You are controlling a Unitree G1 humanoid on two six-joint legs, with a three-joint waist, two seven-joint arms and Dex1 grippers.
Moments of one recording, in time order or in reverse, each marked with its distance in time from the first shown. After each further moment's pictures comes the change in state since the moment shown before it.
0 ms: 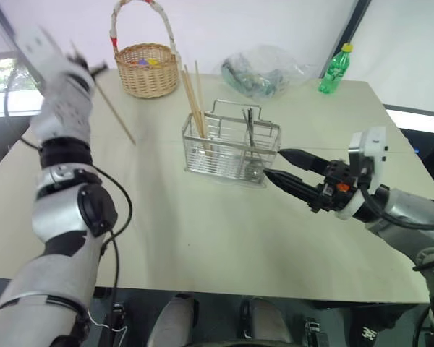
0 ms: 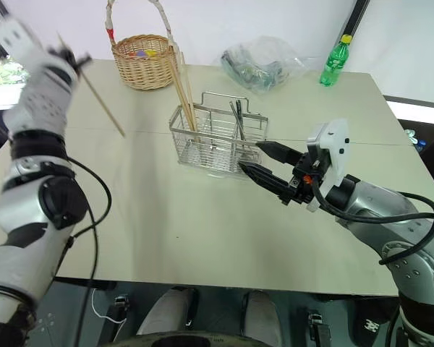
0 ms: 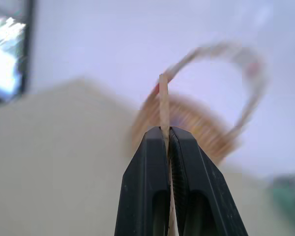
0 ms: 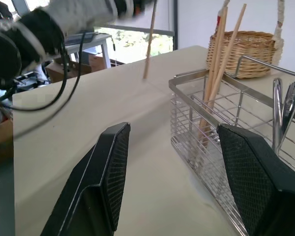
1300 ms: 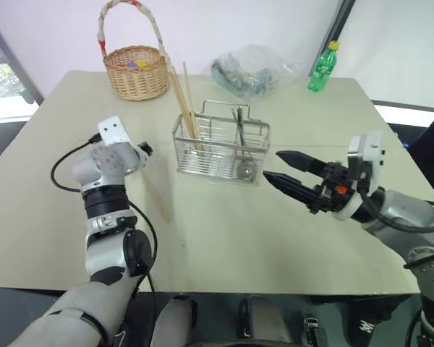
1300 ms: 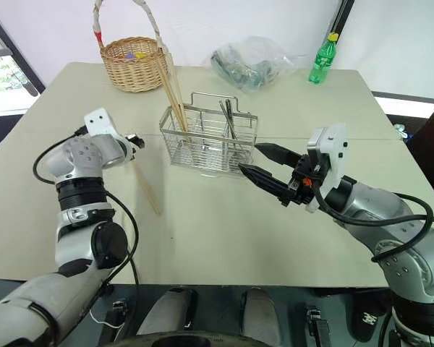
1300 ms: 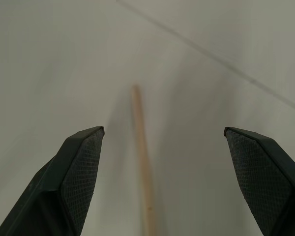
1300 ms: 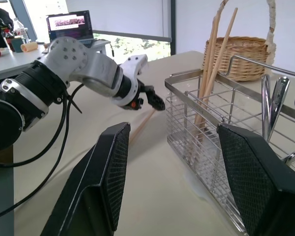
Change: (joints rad) left arm 0.427 -0.326 0.002 -0.471 0.041 0.896 0.618; right arm 0.026 0.048 0.015 0.030 -0.081 -0.047 0.090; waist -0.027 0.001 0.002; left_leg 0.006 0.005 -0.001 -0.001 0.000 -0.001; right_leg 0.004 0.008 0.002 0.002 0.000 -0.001
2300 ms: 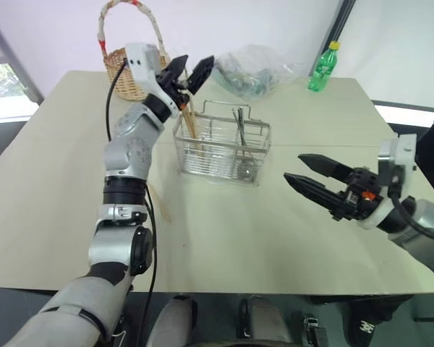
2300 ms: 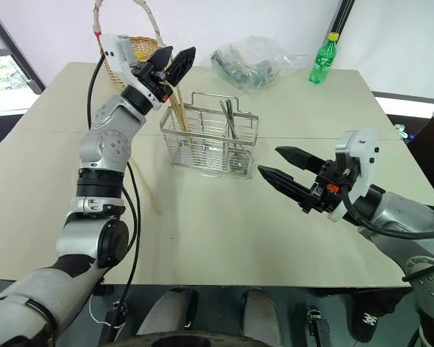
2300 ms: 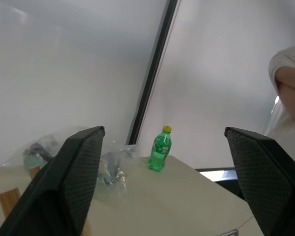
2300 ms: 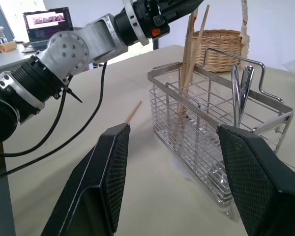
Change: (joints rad) left arm -0.074 0.066 -0.300 0.031 -0.159 -0.821 -1.007; right arm 0.112 -0.072 -0.166 -0.044 0.106 0.029 -0.021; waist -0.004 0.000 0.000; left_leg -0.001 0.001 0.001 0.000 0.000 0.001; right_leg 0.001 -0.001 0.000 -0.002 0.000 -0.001
